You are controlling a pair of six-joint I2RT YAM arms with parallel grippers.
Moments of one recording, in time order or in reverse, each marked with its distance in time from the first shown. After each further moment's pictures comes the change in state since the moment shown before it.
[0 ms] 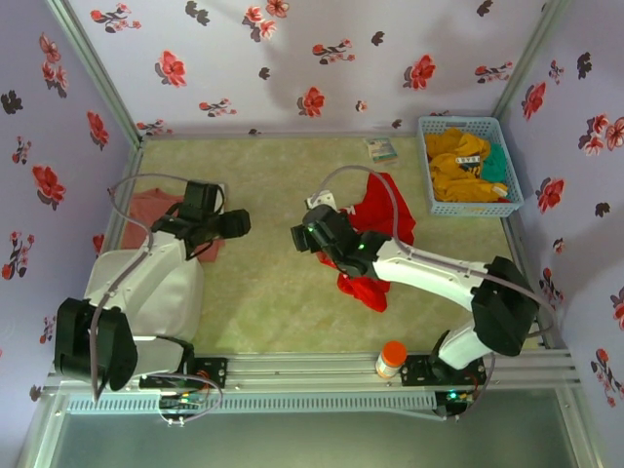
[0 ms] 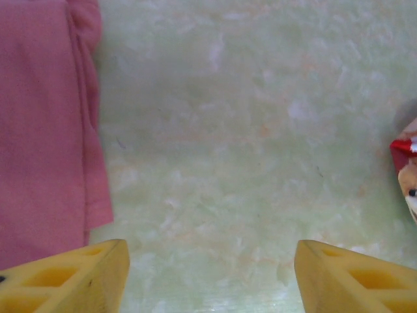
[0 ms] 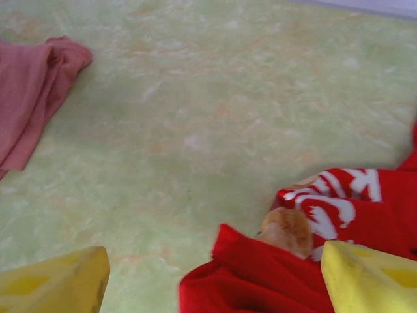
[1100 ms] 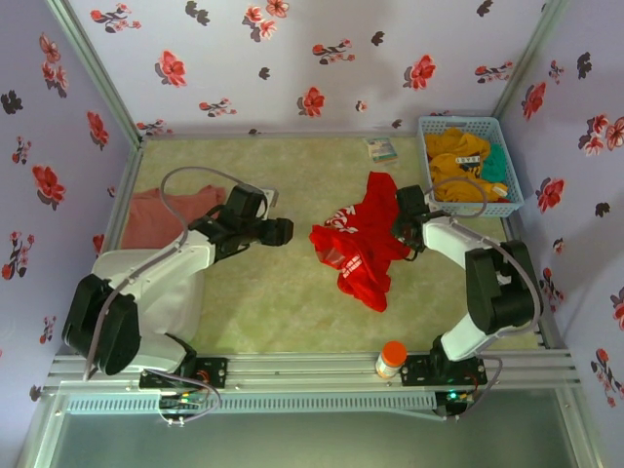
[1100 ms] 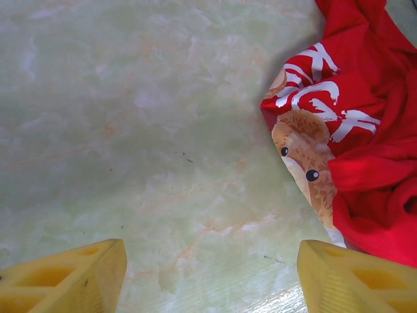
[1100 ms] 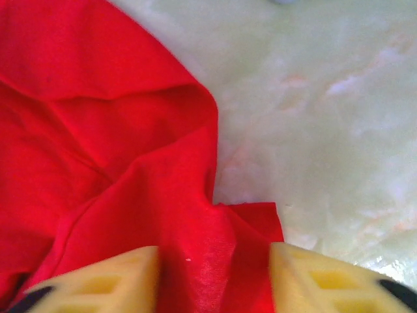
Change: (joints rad) left arm -0.258 0.089 0.049 0.113 0.010 0.003; right arm -0.679 0.103 -0.180 -0.110 -0.239 0.387
